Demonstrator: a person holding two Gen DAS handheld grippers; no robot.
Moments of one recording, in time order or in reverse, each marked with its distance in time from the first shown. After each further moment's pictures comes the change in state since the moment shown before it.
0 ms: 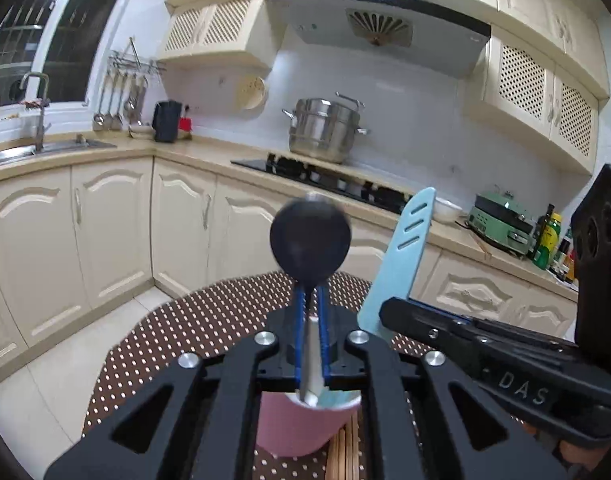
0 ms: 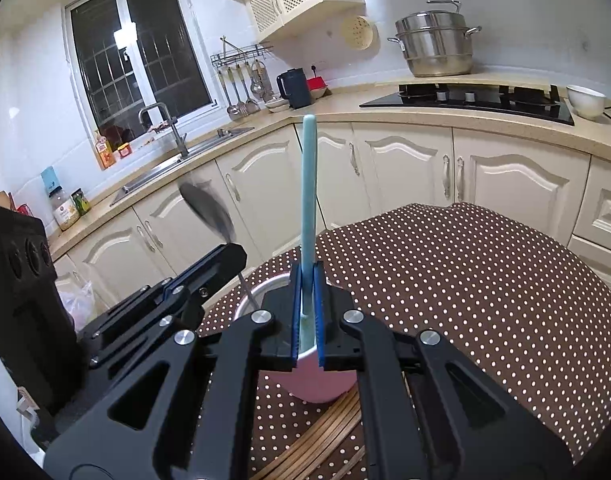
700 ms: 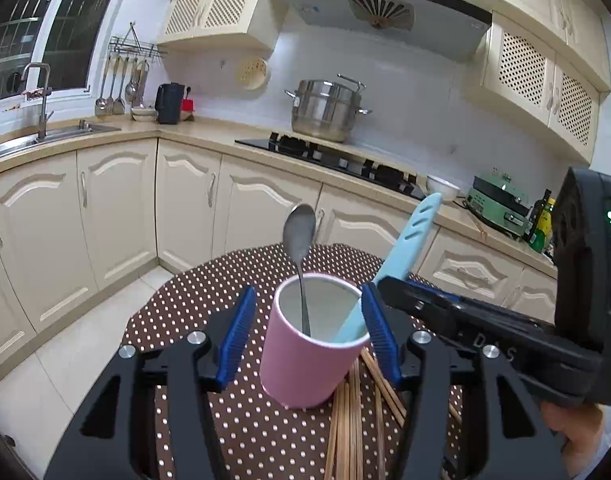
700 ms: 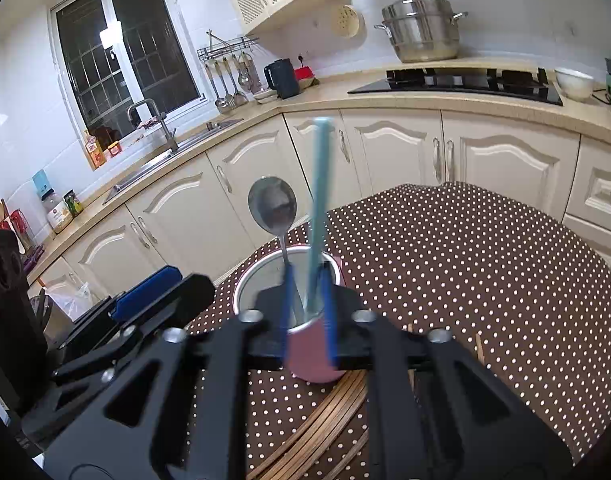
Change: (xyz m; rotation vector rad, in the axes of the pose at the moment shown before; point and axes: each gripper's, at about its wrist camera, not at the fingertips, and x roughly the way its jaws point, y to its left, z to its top) left arm -0.036 0.007 -0.010 0.001 0.087 0.009; right arm -0.003 0.000 -0.012 0.049 0.034 -0.027
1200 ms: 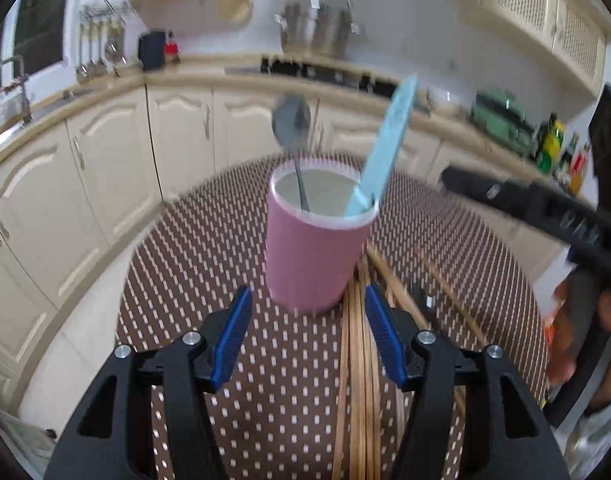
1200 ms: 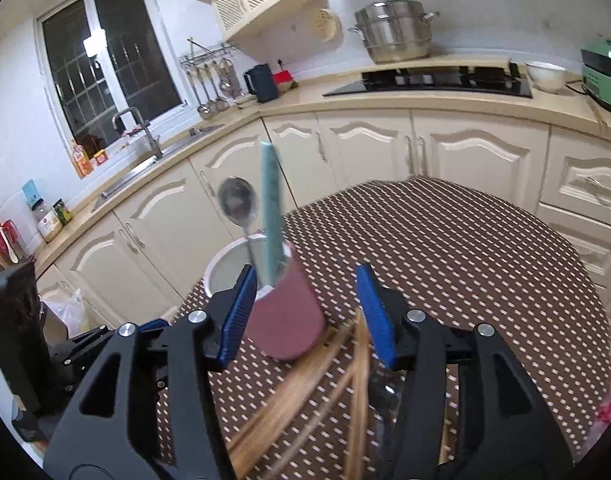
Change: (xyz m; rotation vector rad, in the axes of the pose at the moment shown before) left arm 0.006 -0.003 -0.031 0.097 0.329 0.026; right arm -0.039 -0.033 -0.009 0.035 0.001 -0.062
